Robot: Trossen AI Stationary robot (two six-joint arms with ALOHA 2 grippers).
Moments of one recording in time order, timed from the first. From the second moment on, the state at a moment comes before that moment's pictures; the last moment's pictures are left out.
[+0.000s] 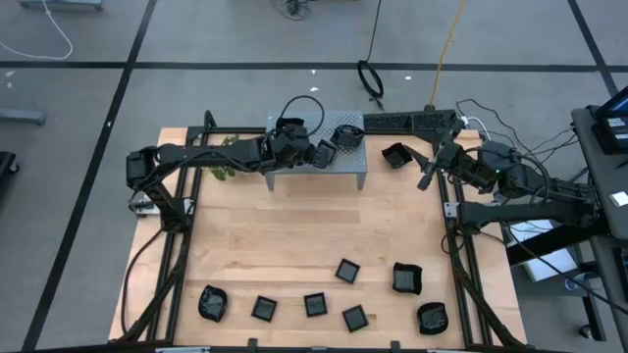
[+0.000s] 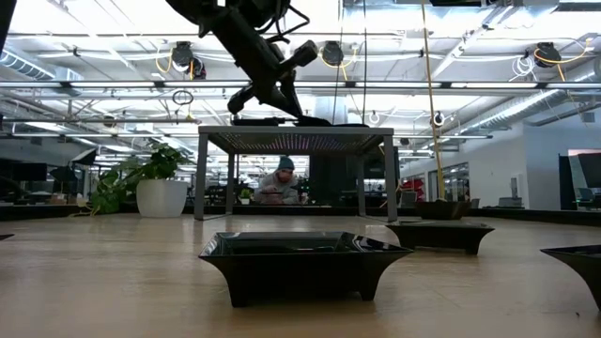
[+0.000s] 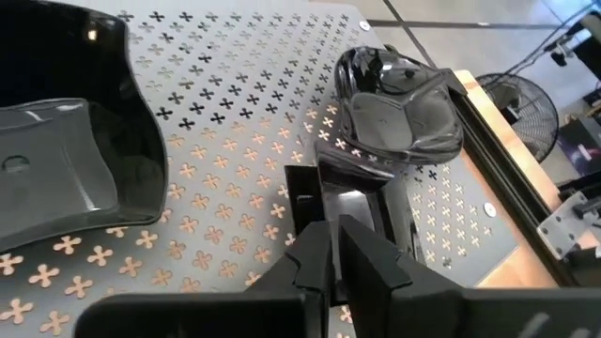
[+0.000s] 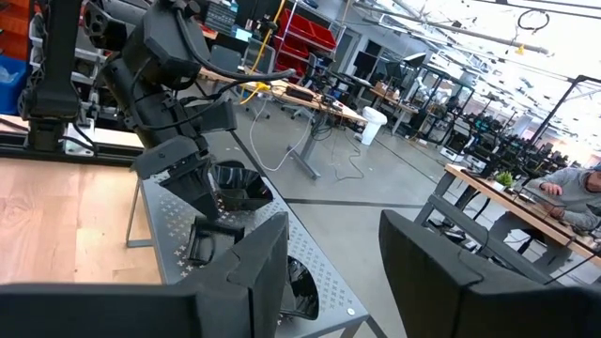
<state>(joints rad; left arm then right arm) 0.28 1.68 1.30 -0.26 -0.35 -0.81 -0.12 0.60 0.83 -0.26 0.44 -0.35</state>
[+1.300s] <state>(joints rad) -0.24 1.44 1.30 -0.93 0.13 -0.98 -0.12 0.60 0.83 -0.26 0.44 -0.35</state>
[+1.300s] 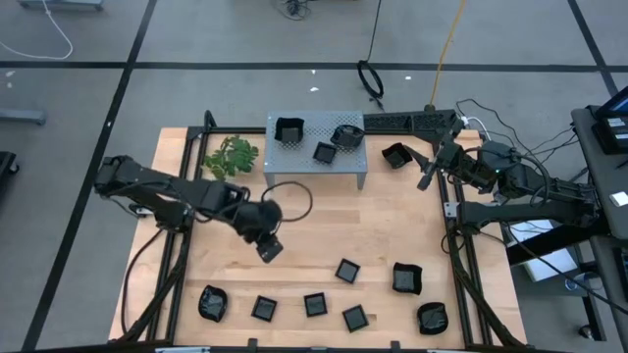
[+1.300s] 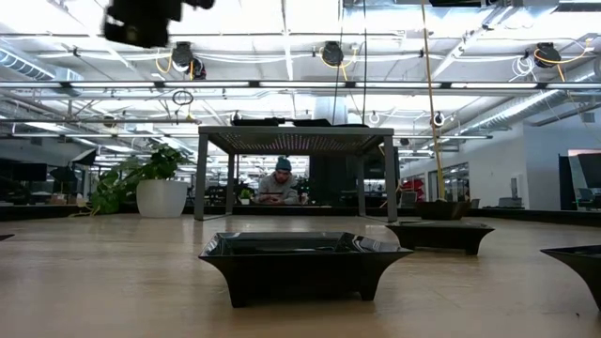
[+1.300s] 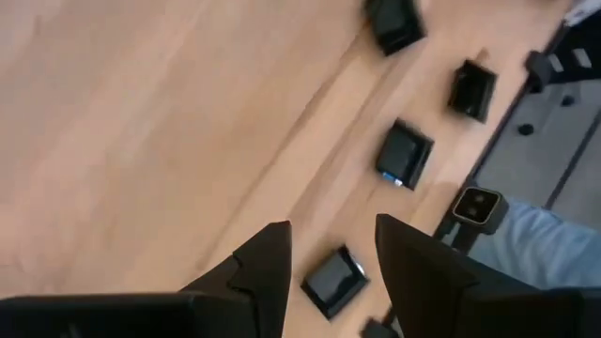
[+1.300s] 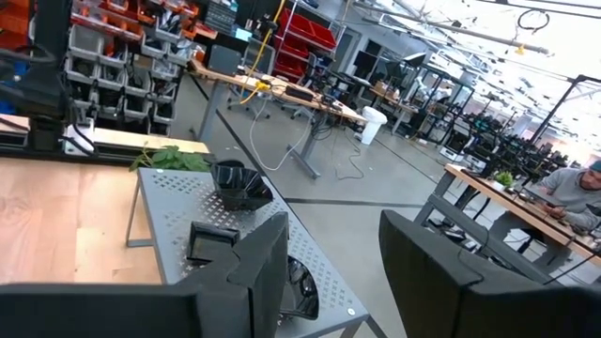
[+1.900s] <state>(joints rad) -0.63 1.59 1.30 -0.98 -0.09 -1.83 -0.12 0.60 0.83 -0.26 0.44 -0.35</state>
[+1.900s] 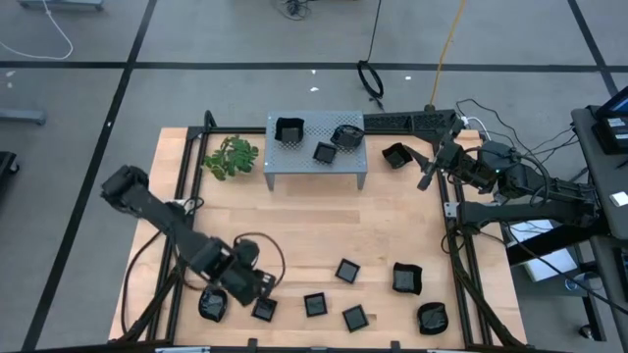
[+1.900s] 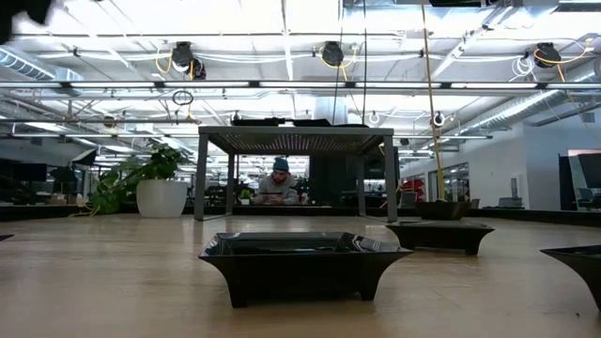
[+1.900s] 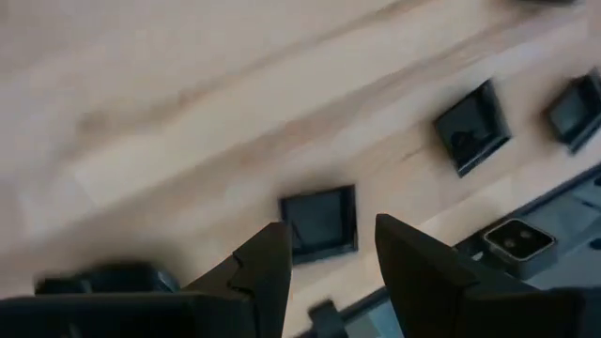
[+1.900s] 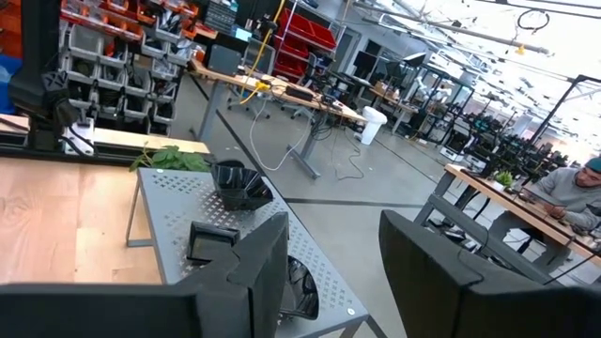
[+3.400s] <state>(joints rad) -0.80 1.96 1.30 -1.15 0.26 -2.22 -0.12 0.60 0.83 -0.26 0.44 -0.35</state>
